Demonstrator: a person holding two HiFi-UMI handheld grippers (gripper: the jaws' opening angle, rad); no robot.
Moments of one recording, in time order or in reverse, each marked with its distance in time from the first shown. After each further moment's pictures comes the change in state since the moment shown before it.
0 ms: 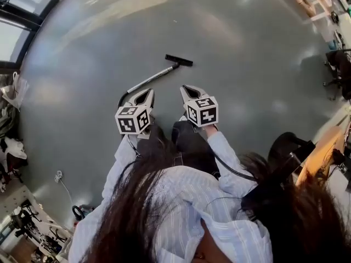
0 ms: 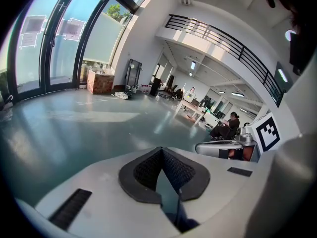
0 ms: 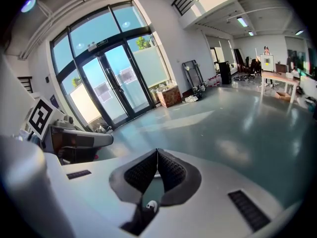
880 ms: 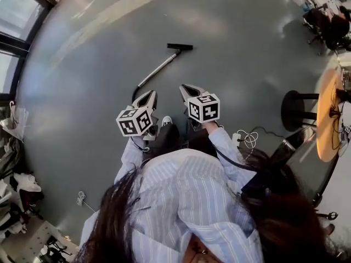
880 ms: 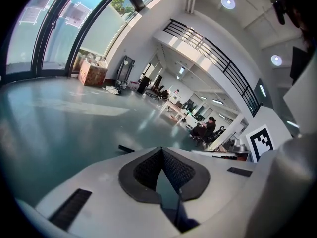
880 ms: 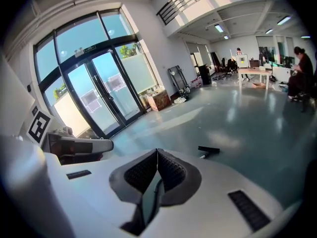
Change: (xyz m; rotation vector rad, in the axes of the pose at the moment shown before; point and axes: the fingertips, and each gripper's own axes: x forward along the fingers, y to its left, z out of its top) left arm -0.195 0.100 -0.058 -0.032 0.010 -0.242; right arm -0.004 0.235 -0.070 0.179 -0.094 -0.165
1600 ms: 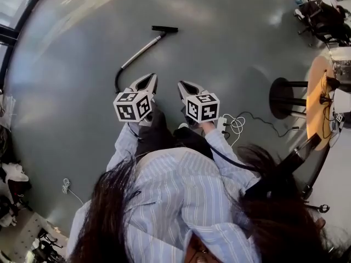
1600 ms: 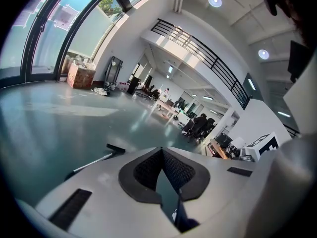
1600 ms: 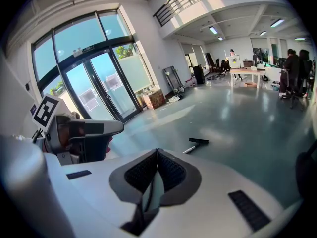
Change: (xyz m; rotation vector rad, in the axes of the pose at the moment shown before) left arm 0.008 -0.107 -0.065 0.088 0.002 -0.073; right arm -0.112 -0.031 -0.085 0.022 0.005 -0.050
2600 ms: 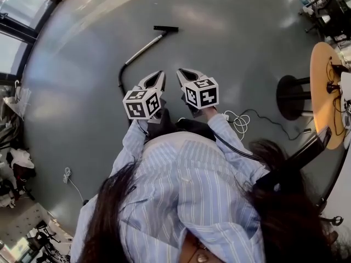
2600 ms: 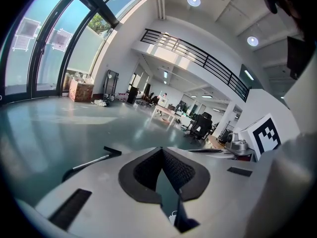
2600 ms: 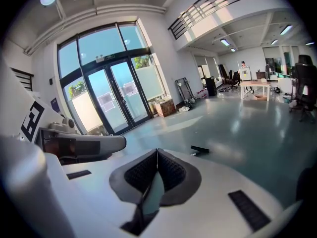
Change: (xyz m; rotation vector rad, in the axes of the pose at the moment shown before) left arm -0.026 -0.178 -0.095 0.105 -0.092 0.081; right arm -0.141 -0.036 -0.044 -0.135 -0.108 0.118
